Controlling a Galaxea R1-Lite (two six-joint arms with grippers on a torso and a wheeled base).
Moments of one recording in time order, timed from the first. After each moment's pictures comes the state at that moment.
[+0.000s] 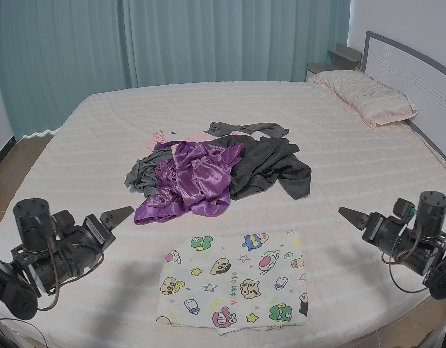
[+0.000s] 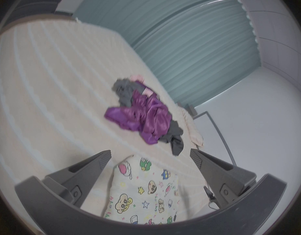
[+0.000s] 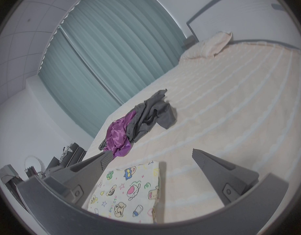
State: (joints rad) left arm -0.28 1.59 -0.22 -1.07 -0.09 -0.94; right arm 0.31 1.67 -0.22 -1.16 0.01 0.61
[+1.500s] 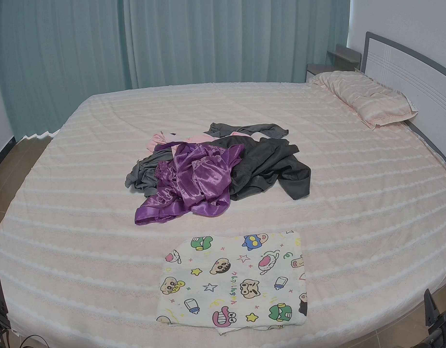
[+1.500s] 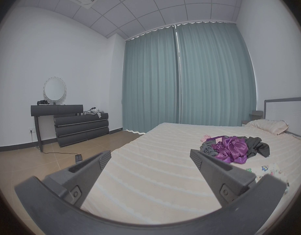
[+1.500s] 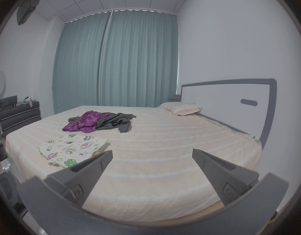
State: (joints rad) left arm -0.01 0.04 -0.16 0.06 0.55 -0.03; right arm 0.02 0.05 -0.05 0.07 -0.10 -0.06
